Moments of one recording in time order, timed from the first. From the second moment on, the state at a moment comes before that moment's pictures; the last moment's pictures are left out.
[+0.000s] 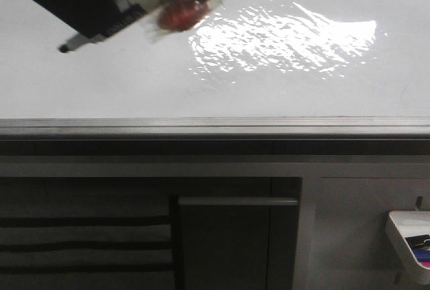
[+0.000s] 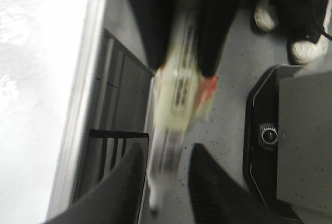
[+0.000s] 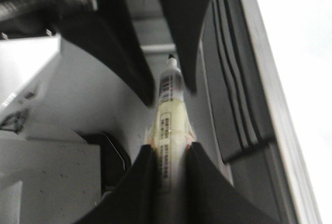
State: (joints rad) left arm -0.80 1.22 -1.15 -0.24 0.98 0.78; right arm 0.60 1.26 -1.14 0.57 0.90 -1.00
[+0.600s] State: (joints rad) left arm -0.51 0.87 -0.91 -0.21 0.75 0.50; right arm 0.26 1.05 -0.92 0.39 0.65 -0.38
